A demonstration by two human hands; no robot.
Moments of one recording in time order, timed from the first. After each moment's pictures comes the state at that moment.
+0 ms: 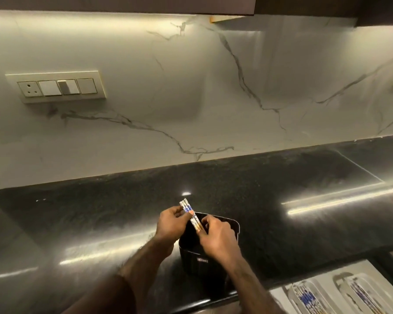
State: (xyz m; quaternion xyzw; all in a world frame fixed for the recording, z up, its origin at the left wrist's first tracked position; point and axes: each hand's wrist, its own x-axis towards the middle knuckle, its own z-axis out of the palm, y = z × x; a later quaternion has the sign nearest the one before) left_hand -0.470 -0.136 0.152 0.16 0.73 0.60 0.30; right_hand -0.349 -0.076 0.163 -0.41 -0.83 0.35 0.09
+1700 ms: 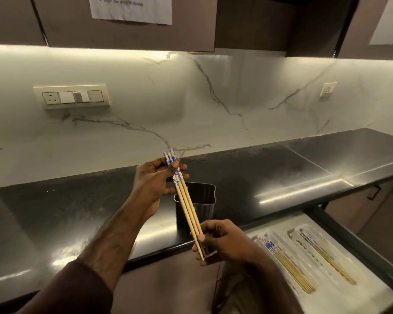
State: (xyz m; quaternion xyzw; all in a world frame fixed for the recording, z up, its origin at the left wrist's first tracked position) left_hand -0.368 -0.304 0.308 0.33 0.55 0.71 0.30; right_hand -0.170 -0.252 0.249 -0.27 -0.72 0.63 0.08
